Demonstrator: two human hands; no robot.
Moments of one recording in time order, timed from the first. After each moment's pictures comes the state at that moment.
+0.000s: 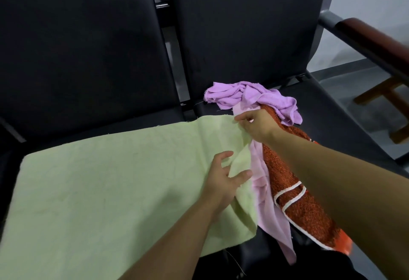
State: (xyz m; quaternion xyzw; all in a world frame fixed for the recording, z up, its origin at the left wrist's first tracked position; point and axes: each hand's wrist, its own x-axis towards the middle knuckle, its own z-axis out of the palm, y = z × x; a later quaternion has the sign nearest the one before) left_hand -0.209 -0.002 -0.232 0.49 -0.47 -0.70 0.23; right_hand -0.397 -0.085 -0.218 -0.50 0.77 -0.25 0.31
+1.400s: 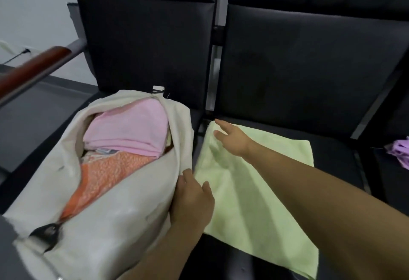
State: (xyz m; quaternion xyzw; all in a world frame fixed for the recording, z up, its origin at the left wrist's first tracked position) left_hand 0.220 0.028 -0.227 0.83 -0.46 -0.20 0.23; right_hand 0.123 -0.149 -0.203 -0.66 0.53 -0.17 0.51
